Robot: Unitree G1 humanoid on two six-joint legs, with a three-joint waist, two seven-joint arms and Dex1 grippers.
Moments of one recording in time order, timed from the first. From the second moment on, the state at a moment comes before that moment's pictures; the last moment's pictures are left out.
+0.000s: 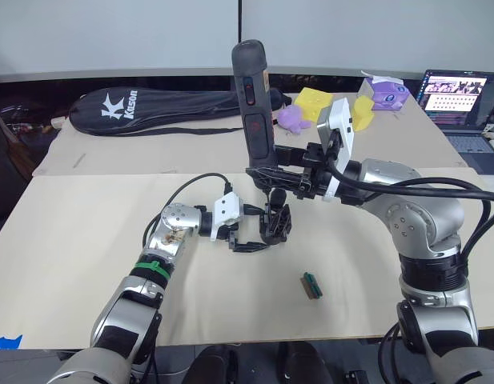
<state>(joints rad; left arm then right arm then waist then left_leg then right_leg) -0.73 0.31 -0.22 0.65 -0.12 -0.21 -1.26 -0.77 -0.48 0.03 -0.28 0.65 0.79 0.78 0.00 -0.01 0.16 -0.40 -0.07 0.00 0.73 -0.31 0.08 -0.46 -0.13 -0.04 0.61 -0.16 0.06</state>
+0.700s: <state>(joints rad) -0.81 0.20 -0.22 0.88 -0.07 -0.27 -1.19 -0.64 -0.48 0.03 -0.32 0.60 0.58 0.87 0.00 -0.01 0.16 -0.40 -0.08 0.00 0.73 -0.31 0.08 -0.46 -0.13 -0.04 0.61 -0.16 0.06</state>
